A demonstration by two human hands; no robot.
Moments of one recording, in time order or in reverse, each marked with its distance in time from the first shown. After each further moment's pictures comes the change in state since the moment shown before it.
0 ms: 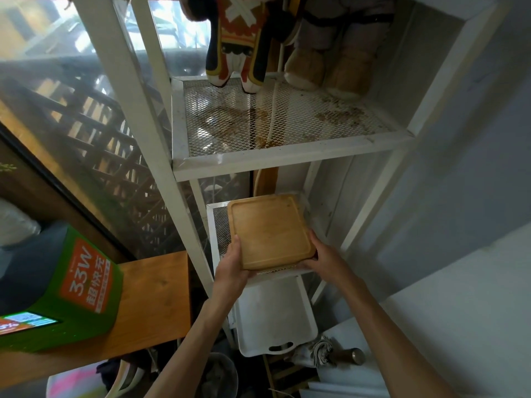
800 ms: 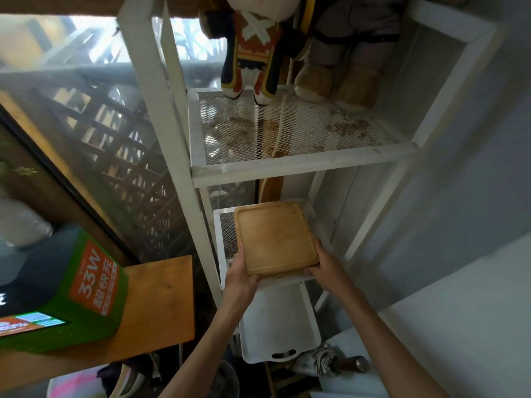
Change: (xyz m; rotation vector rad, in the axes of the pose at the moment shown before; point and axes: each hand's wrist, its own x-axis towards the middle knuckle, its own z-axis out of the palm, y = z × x) left_hand -0.017 0.015 0.007 0.026 -0.017 -0.033; right_hand 0.002 0.001 0.014 0.022 0.055 0.111
